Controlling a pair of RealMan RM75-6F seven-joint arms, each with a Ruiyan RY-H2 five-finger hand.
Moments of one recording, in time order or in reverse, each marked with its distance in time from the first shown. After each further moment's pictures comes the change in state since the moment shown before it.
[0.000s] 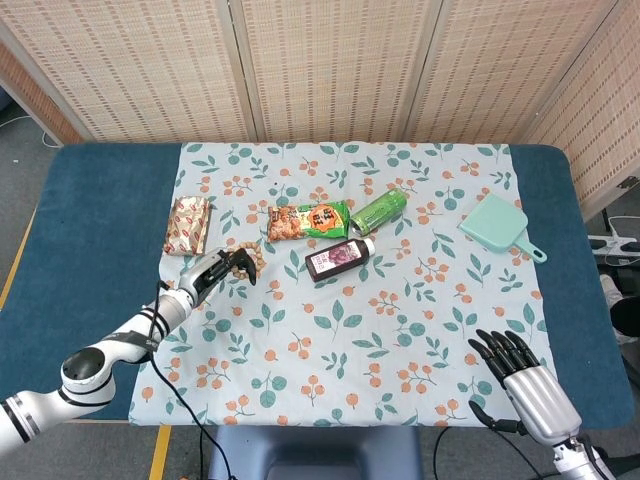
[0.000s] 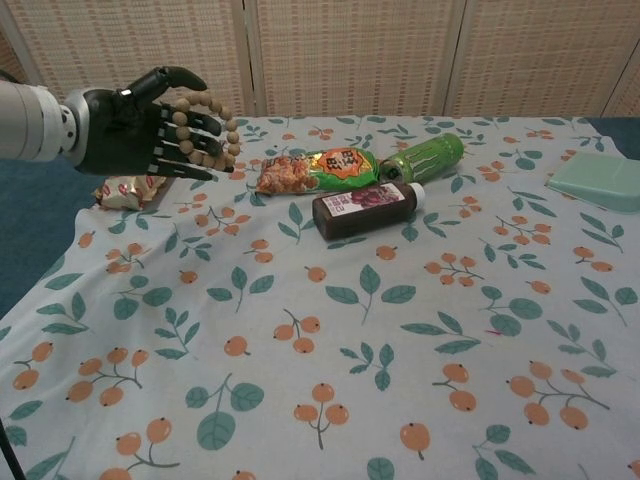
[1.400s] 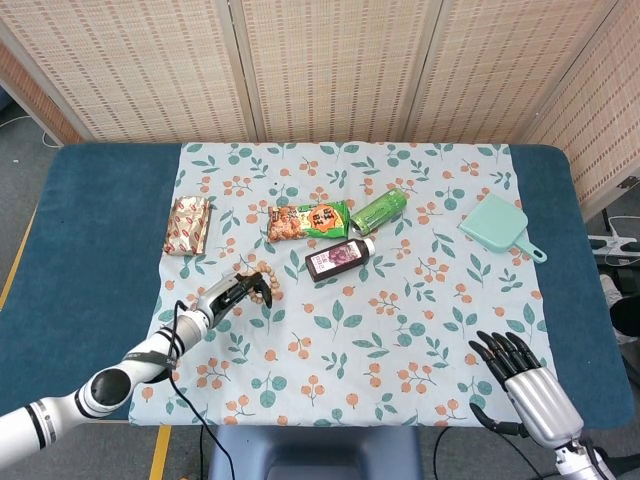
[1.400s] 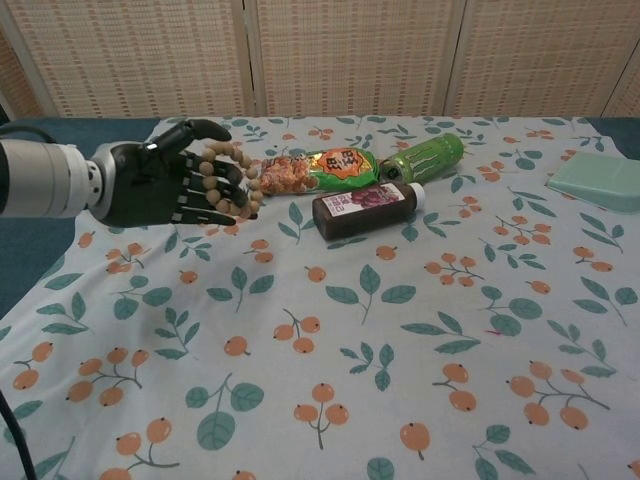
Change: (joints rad) left arm -0.044 -0.033 0.173 0.006 0.482 0.036 -0.519; right arm -0.005 0.008 -0.007 -0.003 -0.015 0.012 0.002
